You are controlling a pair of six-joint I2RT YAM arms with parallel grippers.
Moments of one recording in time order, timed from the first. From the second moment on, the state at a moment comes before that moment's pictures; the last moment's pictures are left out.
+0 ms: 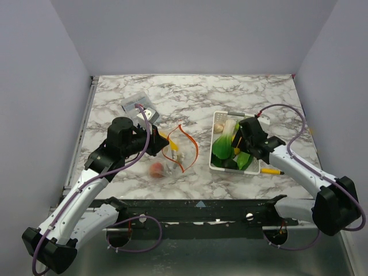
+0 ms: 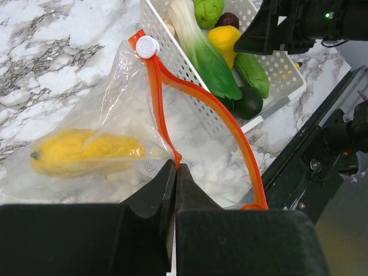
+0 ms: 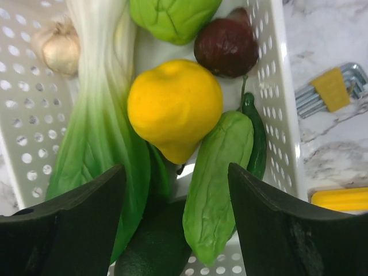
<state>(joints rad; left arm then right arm) -0.49 0.84 0.87 -0.42 0.40 -0.21 0.47 1.19 0.78 -0.47 0.41 0.73</state>
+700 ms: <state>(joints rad) -0.49 0.85 0.87 -0.42 0.40 -0.21 0.47 1.22 0.68 -0.53 0.38 0.78</state>
